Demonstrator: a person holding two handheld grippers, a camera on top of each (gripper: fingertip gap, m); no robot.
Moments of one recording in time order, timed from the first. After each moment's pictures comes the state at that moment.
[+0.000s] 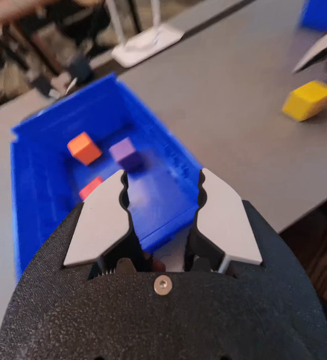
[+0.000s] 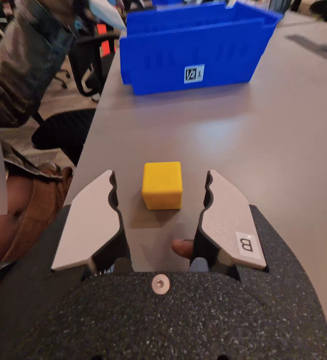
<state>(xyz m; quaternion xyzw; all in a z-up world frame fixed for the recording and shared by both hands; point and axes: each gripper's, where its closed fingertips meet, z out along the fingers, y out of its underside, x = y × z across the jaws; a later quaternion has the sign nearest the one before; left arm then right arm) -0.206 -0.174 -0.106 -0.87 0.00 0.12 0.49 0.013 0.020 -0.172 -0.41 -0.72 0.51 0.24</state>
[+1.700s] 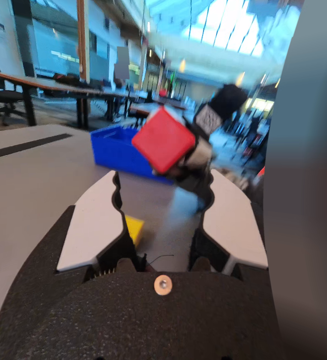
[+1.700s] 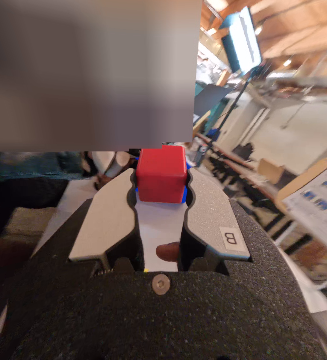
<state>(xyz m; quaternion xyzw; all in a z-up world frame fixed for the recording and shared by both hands) 0.008 -0.035 -0.051 -0.66 0.18 -0.33 0.65 0.010 -0.026 -0.023 -0.21 -0.64 0.52 0.53</state>
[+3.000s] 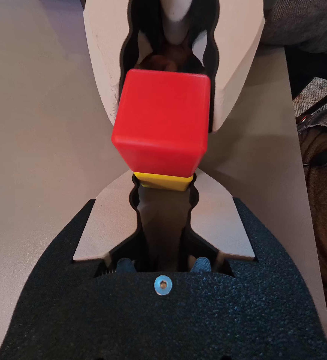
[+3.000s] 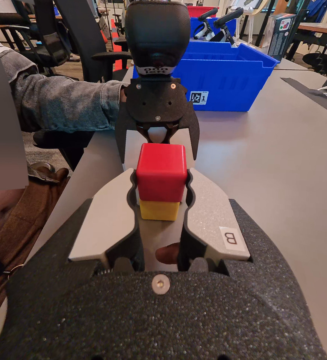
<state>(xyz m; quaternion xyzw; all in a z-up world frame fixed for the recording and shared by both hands) 0.015 0.019 -0.227 -0.84 0.37 -0.16 0.37 0.010 0.018 -0.161 -0.35 -0.72 0.54 0.28</state>
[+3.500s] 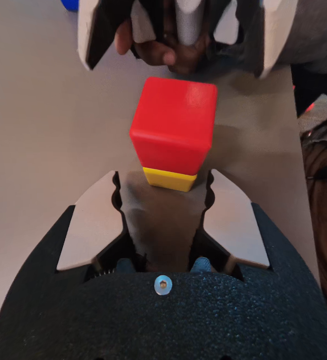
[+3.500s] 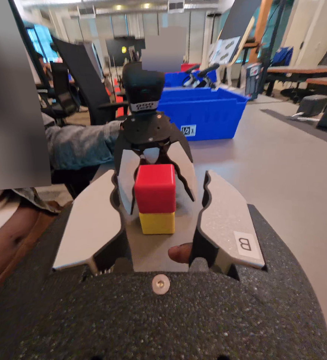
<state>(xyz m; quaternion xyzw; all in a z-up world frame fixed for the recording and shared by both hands) 0.006 0.022 -0.217 -0.84 0.34 -0.15 0.41 0.014 0.032 -0.132 -0.35 -0.64 0.62 0.30</state>
